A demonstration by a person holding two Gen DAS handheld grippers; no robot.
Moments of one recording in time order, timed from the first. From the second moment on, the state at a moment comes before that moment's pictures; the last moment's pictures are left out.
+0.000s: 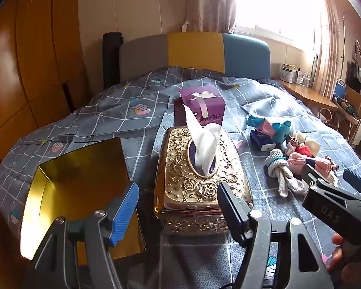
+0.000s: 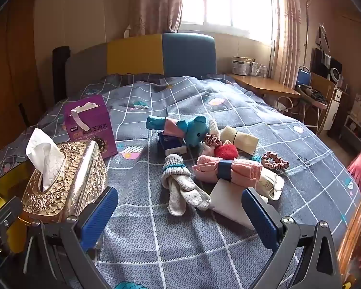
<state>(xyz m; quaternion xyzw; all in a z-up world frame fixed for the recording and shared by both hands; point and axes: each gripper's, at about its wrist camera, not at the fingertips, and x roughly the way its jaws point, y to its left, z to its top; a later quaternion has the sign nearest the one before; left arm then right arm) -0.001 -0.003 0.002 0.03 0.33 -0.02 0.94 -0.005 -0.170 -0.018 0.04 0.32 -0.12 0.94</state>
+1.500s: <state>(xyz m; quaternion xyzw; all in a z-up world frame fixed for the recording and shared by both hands) -0.004 0.003 -0.001 0.03 0.34 0.00 0.94 -0.006 -0.166 -0.022 0.04 0.33 -0.11 0.94</state>
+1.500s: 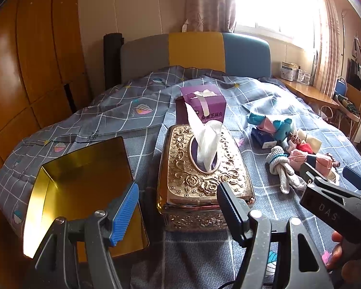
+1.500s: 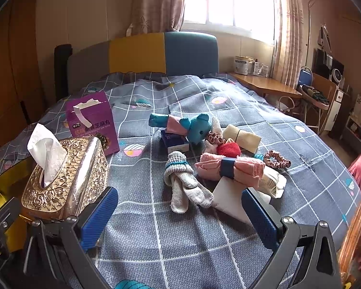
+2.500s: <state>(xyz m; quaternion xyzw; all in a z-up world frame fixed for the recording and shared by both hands) -0.007 0.005 0.000 0.03 0.33 0.01 0.94 -0.006 -0.167 -0.021 0.05 0.32 -0.11 0.94</state>
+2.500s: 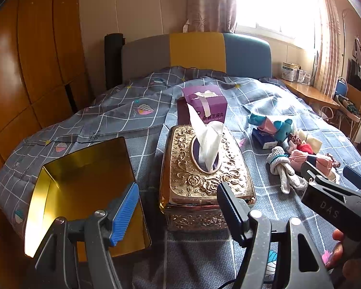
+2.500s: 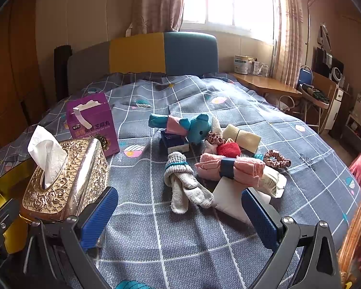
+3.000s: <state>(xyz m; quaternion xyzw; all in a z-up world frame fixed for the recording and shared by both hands) -0.009 0.000 0.001 0.04 0.33 0.00 0.94 -0.002 -0.176 -0.020 0.05 0.32 -0.12 0.94</state>
